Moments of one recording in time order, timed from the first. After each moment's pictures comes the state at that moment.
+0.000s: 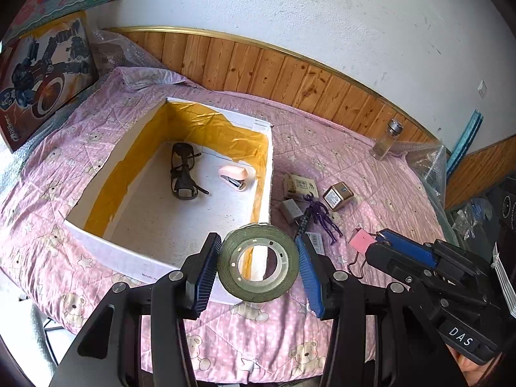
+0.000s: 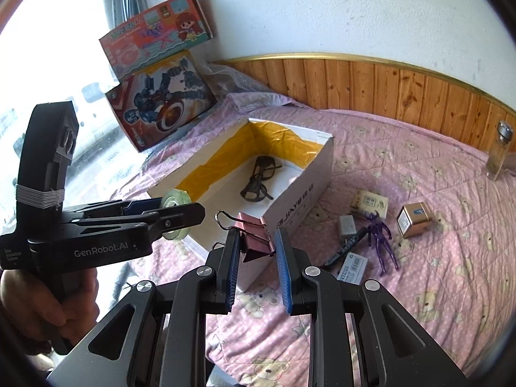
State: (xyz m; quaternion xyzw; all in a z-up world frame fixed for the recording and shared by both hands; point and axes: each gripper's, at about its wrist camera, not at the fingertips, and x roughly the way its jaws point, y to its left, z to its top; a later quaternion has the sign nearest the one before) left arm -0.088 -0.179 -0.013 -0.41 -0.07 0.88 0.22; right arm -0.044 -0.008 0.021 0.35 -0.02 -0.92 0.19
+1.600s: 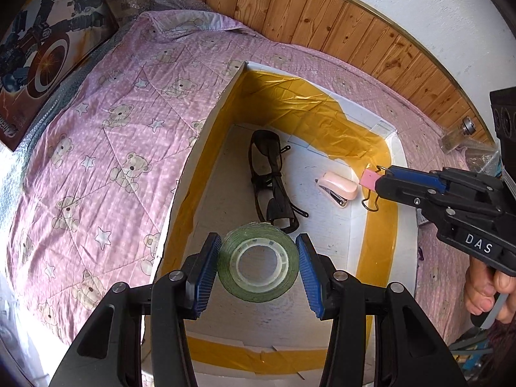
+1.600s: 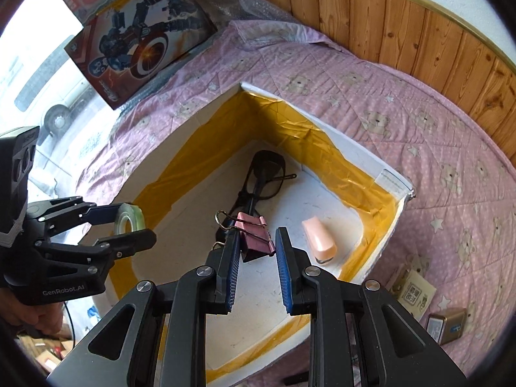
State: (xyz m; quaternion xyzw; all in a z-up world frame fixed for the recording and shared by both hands) left arm -0.269 -0.236 -0.069 -0.55 -0.04 0.82 0.15; right arm -0.304 -0.077 -0.039 0.53 0.04 -0.81 0.24
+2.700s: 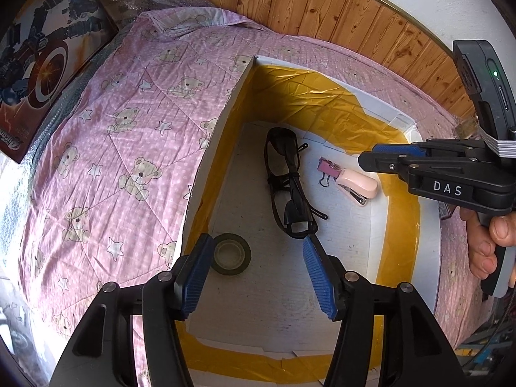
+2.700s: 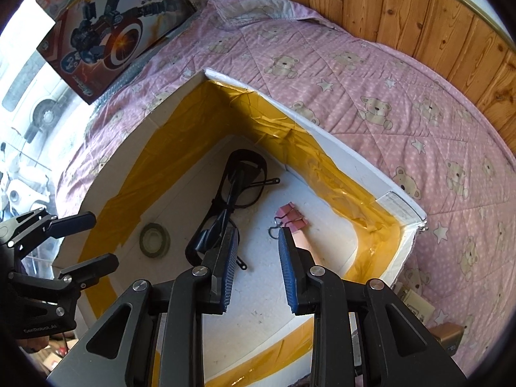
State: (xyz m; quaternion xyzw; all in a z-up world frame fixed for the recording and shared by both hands) left arm -0.283 -0.237 -0.074 -0.56 0.00 0.82 0.13; right arm -0.350 -0.077 -0.064 0.57 0.04 -0.79 0.21
